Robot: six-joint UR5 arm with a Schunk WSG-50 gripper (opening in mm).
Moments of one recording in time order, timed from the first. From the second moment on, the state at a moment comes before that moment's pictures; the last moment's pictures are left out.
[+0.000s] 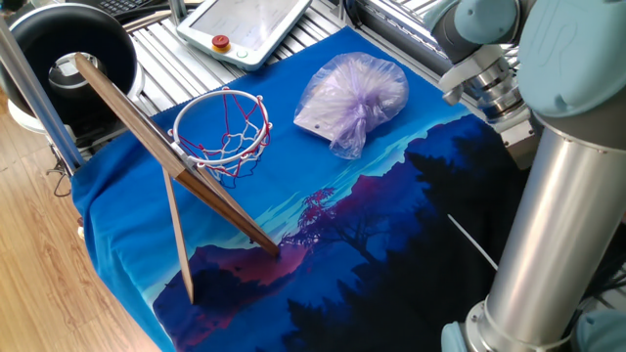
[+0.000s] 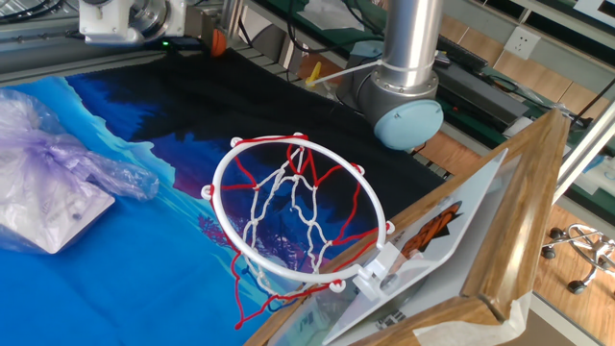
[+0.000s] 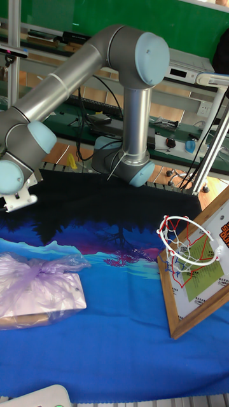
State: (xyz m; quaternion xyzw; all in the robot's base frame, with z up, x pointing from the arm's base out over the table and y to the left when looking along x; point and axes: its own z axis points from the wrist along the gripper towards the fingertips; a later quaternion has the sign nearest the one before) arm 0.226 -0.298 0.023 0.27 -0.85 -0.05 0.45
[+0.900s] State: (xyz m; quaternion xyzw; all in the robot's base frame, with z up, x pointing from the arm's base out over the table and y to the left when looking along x) arm 0.220 -0.309 0.034 0.27 -0.84 -0.04 0.47
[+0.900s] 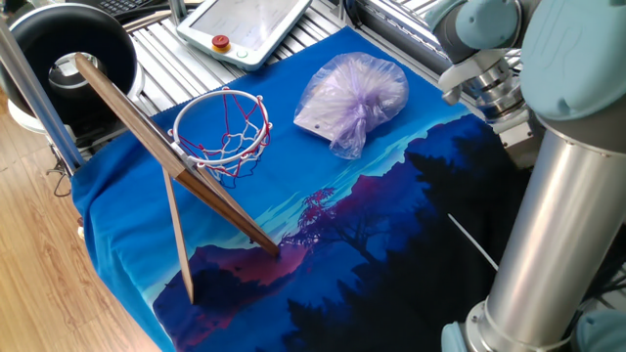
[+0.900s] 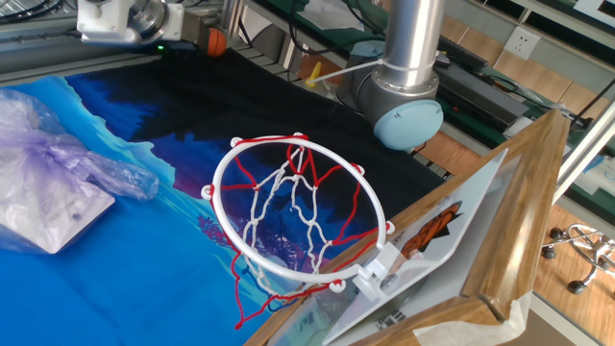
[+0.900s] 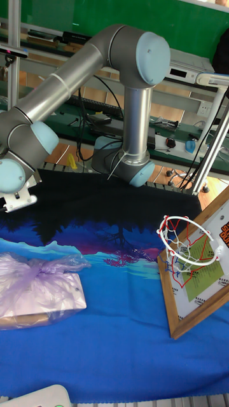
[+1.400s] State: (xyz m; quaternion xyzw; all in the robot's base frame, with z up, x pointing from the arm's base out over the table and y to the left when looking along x) arm 0.207 -0.316 0.051 0.26 -0.83 -0.03 0.50
